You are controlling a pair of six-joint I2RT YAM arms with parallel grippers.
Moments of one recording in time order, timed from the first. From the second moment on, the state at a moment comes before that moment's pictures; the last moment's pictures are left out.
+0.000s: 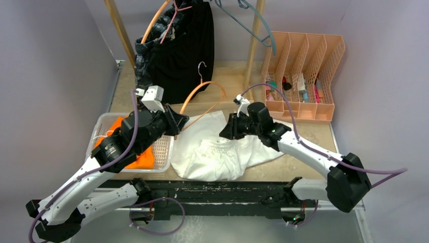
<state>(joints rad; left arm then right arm) -0.84 0.79 1.09 -0.58 -0.28 -0.64 0.64 1.25 0.79 -0.08 -0.35 0.55</state>
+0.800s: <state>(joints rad) -0.84 0.88 1.05 -0.41 -0.11 -0.65 0.65 1.24 1.08 0.14 -0.34 0.99</state>
